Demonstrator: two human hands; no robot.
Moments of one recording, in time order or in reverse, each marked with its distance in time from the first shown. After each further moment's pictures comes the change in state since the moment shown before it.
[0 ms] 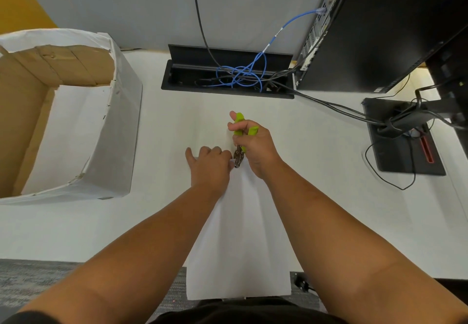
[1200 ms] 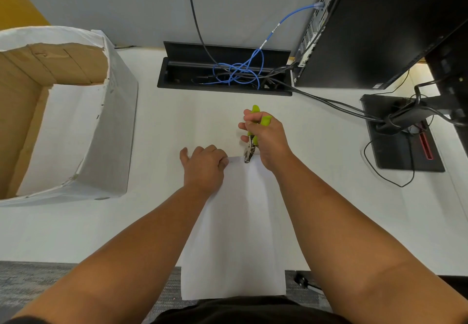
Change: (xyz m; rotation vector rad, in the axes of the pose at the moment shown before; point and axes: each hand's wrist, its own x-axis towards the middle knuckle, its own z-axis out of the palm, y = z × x) left_hand 0.005 -0.014 0.011 -0.201 0.052 -0.021; right_hand 0.006 -0.020 -0.022 0.014 0.191 0.078
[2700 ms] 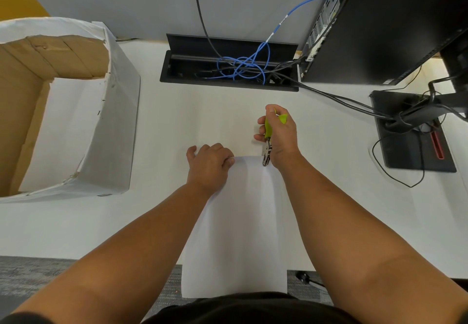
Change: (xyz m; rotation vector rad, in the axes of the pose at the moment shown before) left_hand 0.000 -0.003 0.002 -0.075 -0.028 0.068; right_hand 0.009 0.005 -0.010 -0.019 0.186 -0.033
